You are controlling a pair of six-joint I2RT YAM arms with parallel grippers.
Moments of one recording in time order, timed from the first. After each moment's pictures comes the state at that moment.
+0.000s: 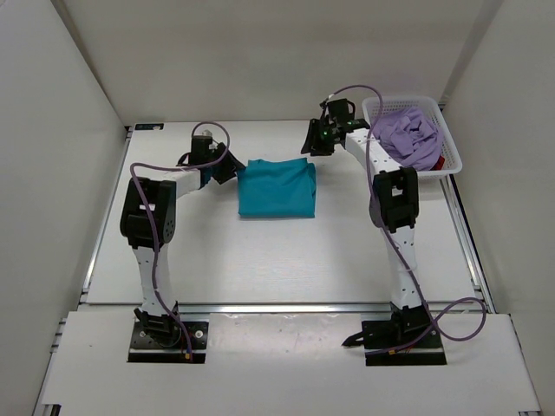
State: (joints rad) left arm -0.18 2.06 1.33 0.06 0.24 -0.78; right arm 0.27 2.40 2.16 -0.57 -0.33 0.37
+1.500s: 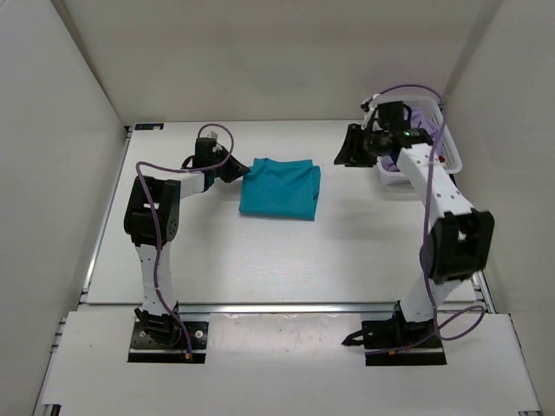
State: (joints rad) left arm -0.20 2.11 1.33 0.18 0.34 -0.87; right arm 0.17 1.76 1.63 -0.74 -0.39 0.26
